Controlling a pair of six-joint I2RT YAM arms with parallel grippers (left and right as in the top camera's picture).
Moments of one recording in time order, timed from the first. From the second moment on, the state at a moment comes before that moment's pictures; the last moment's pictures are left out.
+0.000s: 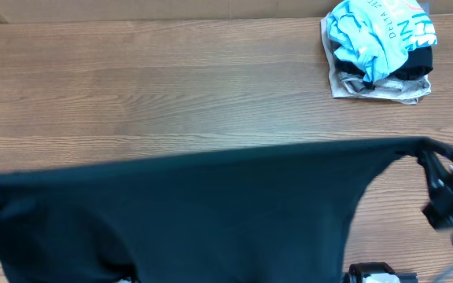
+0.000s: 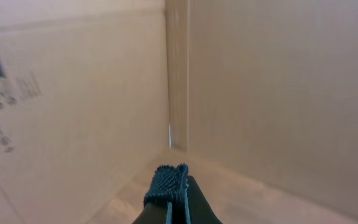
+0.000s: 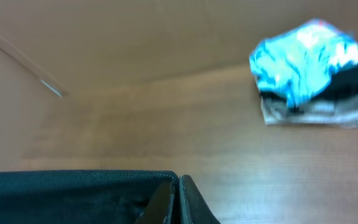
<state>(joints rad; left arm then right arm) 0.04 1.18 2.58 -1.50 -0.50 -0.09 0.06 1.13 2.26 -1.64 -0.23 0.26</state>
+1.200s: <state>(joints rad) 0.04 2.24 2.28 -0.85 -0.21 -0.11 0.06 2.06 1.85 -0.63 -0.19 0.20</state>
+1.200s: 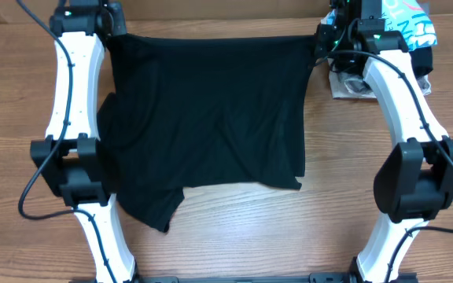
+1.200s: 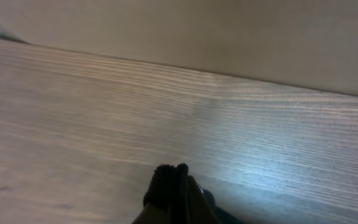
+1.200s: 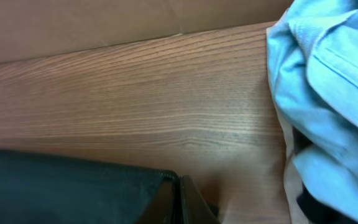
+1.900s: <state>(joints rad) 0.04 2.31 2.28 -1.22 -0.14 -0.11 0.06 2.10 1.85 -1.00 -0.23 0.20</state>
